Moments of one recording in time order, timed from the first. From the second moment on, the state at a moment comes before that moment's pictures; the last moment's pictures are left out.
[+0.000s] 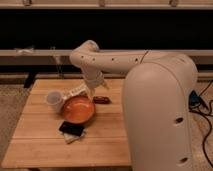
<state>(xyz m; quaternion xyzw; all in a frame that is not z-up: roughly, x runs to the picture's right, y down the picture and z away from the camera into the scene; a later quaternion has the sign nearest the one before) -0.033 0.025 0.777 -0.26 0.23 0.42 0.84</state>
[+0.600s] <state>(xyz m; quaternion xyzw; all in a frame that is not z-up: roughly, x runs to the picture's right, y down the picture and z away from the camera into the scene) -0.059 -0.012 0.826 -0.26 0.16 0.33 0.89</state>
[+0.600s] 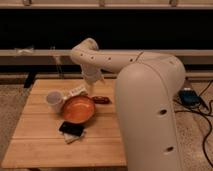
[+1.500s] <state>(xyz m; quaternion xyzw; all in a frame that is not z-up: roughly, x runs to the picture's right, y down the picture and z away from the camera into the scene) -0.118 -0.022 0.907 -0.29 0.10 0.16 0.94</state>
